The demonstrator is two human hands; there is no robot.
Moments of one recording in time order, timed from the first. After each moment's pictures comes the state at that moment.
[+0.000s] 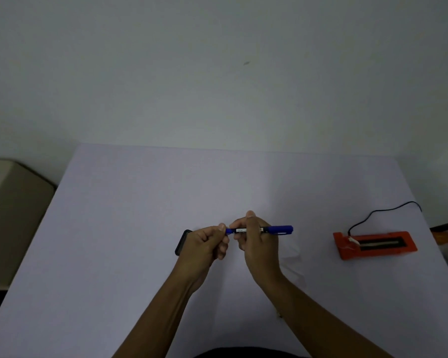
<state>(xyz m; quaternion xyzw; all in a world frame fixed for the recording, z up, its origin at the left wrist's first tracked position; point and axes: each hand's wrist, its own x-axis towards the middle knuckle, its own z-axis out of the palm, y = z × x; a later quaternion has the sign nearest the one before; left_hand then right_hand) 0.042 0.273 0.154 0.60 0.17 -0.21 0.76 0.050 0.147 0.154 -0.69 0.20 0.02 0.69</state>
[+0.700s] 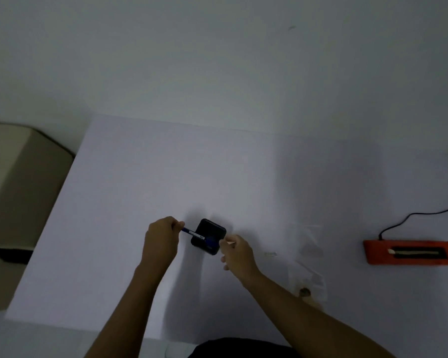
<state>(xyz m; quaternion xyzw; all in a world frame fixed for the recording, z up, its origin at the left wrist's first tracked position) 0.072 0.392 0.051 0.92 0.23 -0.12 0.31 0.055 0.200 0.019 -0.71 0.25 0.32 0.57</state>
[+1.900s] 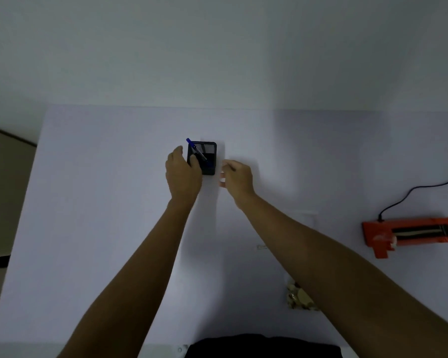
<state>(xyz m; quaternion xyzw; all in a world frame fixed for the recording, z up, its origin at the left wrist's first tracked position) 0.235 0.304 0.000 0.90 0.22 0.01 0.37 0.231 0.175 -0.006 -0.70 0.27 0.16 0.64</state>
